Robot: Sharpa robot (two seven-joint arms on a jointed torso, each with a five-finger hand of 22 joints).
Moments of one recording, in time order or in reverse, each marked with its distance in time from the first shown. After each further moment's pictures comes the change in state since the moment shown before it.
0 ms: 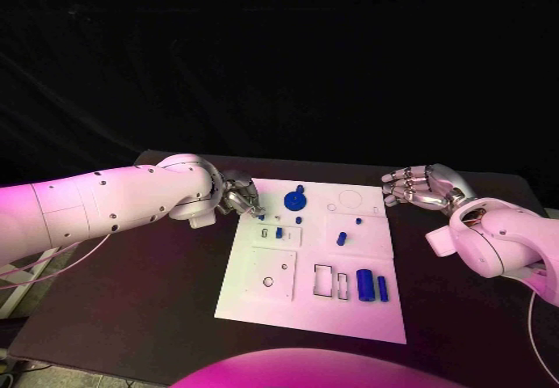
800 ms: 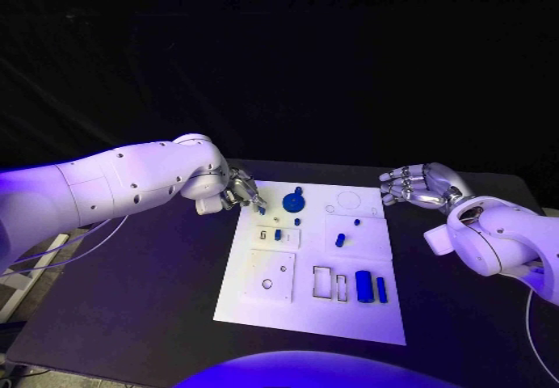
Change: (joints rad) left arm 0.060 0.118 0.000 -0.166 0.229 0.137 -0.166; left_hand 0.006 0.020 0.000 0.000 -0.009 -0.025 0.010 0.004 0.006 -0.023 0.013 -0.005 -0.022 0.000 0.007 -0.010 0.000 0.016 -0.020 0.005 -0.018 -0.027; right arm 0.009 0.002 0.000 0.001 0.000 0.000 0.000; right_hand 0.000 0.000 0.000 0.000 0.000 0.000 0.000 0.000 0.000 0.000 0.000 0.000 0.000 0.000 0.000 0.000 0.000 0.000 0.000 0.000 0.000 0.000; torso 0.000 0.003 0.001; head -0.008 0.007
